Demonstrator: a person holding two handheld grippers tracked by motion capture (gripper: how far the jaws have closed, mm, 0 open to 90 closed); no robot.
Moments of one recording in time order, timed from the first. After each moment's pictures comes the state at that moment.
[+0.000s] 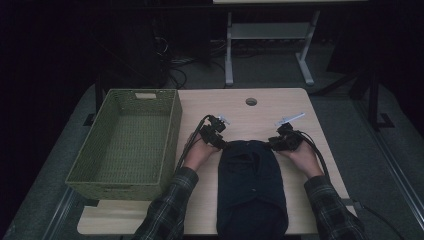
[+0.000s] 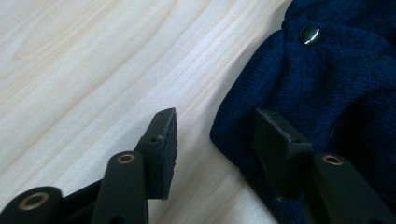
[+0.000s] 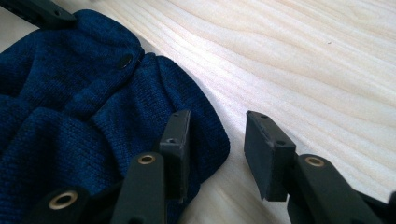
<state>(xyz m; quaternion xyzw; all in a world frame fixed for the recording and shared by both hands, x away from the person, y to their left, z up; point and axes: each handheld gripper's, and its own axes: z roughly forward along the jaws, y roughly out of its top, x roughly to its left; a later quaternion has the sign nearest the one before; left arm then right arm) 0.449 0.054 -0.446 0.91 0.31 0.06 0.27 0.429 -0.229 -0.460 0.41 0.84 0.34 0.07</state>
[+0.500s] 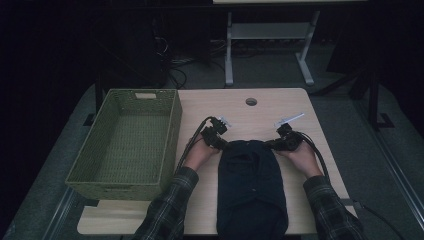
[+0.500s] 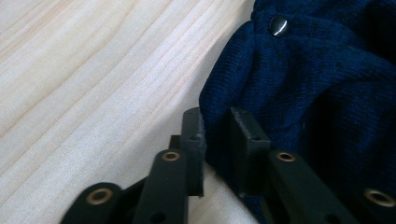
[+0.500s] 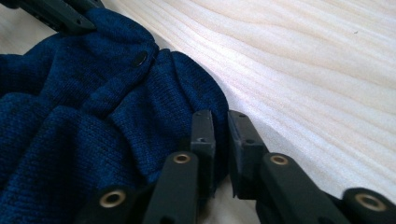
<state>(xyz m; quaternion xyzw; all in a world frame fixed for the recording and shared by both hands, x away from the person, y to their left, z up) 0.449 0.052 -0.449 0.92 0.28 0.02 0.28 0.430 -0.228 -0.463 0.41 0.84 0.35 0.04</state>
